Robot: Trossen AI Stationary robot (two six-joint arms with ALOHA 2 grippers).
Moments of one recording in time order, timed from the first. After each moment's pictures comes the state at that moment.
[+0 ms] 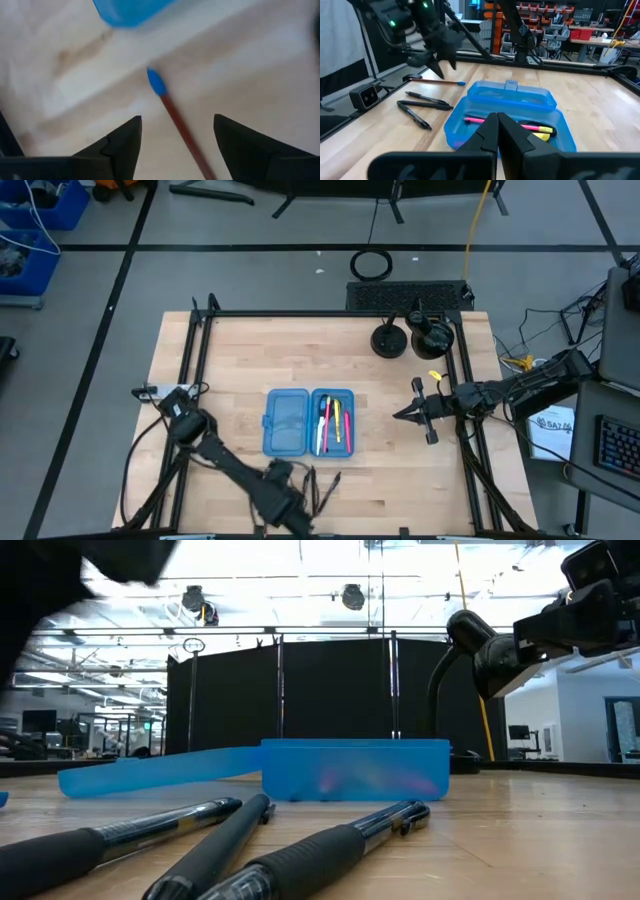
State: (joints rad) left arm -0.67 2.30 1.94 -1.54 -0.03 -1.77; right arm 0.29 0.46 0.02 0.36 0.10 -0.02
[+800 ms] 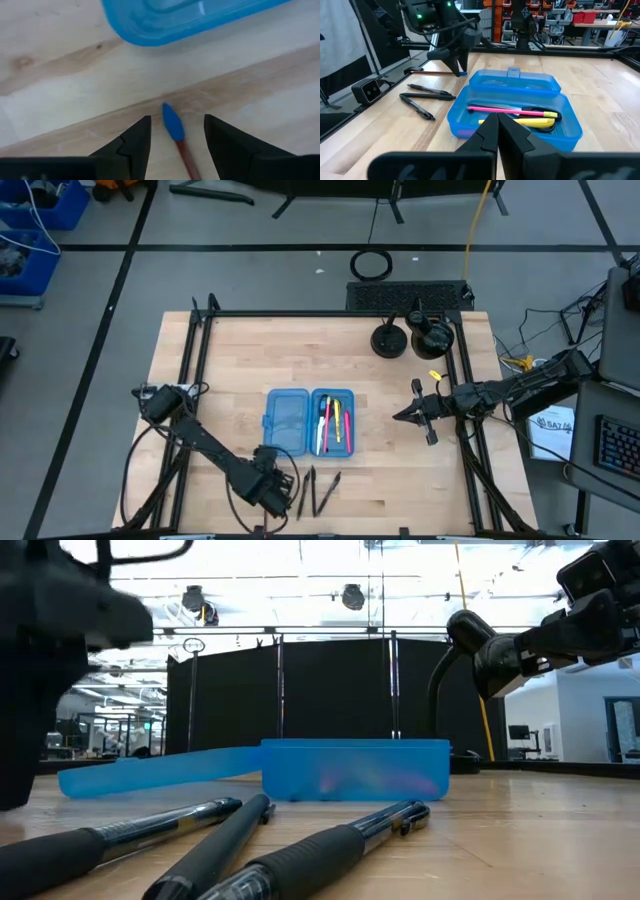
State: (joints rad) left arm -0.68 2.01 1.37 -1.01 -0.13 -1.94; right arm 0.29 0.46 0.02 0.31 0.10 0.04
